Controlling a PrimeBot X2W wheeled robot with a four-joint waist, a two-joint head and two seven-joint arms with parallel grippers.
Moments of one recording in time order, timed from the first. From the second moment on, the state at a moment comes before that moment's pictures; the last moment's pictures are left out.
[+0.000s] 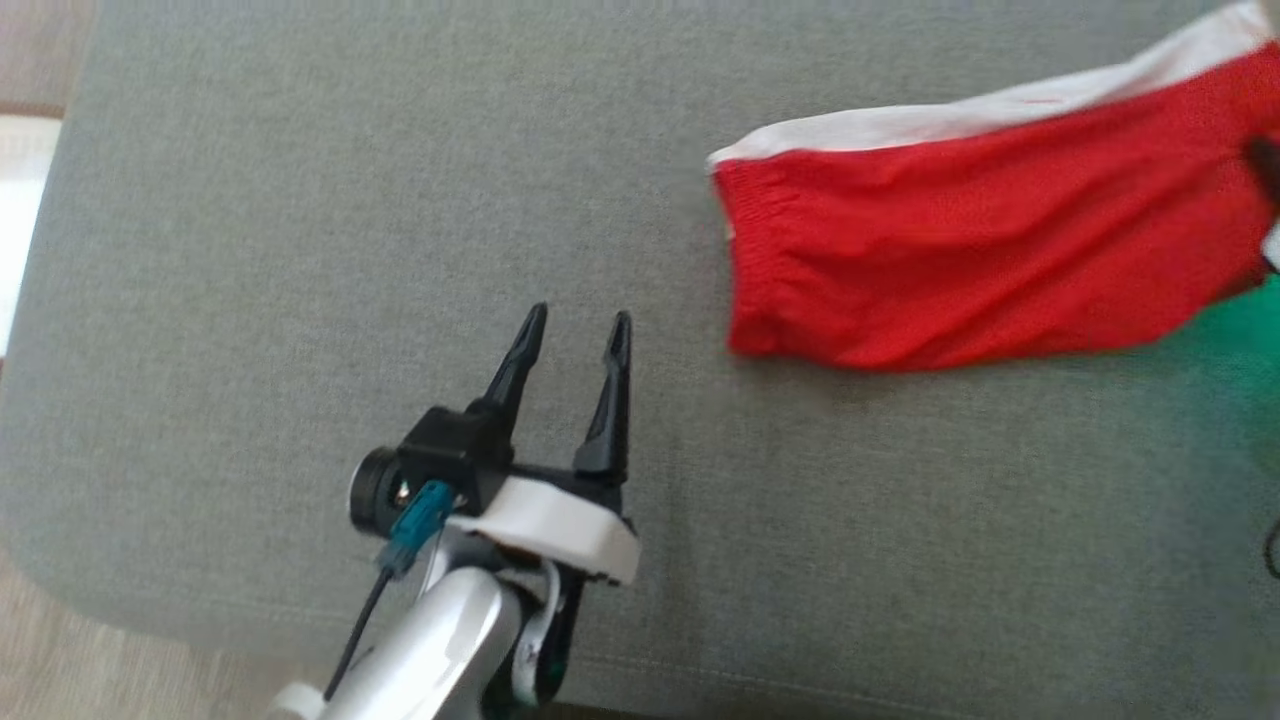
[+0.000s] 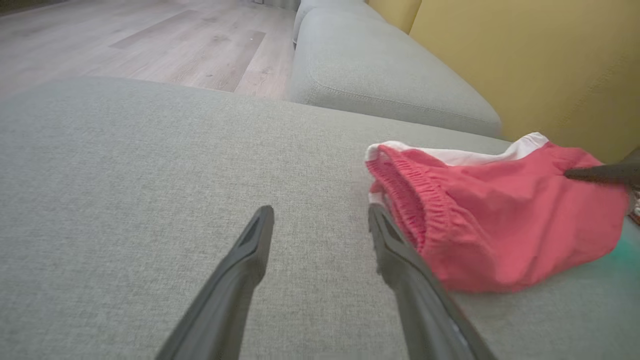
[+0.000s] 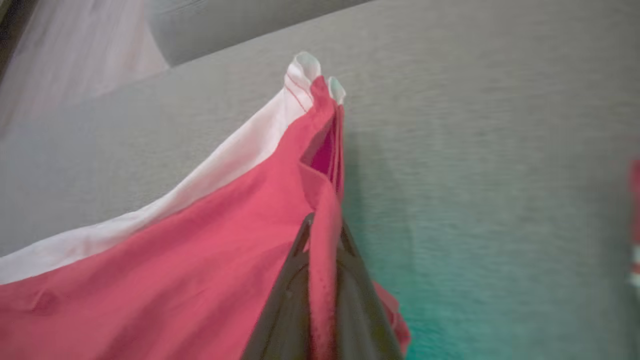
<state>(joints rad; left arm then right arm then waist) -0.30 0.13 -0.72 0.06 -0.48 0.38 -0.25 -0.65 -0.29 -0.24 0.38 0.39 0.12 0.83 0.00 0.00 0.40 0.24</state>
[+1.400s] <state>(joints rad) -0.08 0.06 -0.53 0.11 -0.36 0.23 -0.25 -0.47 -0.06 0.09 0.35 0.73 0.12 0.55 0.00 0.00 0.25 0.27</state>
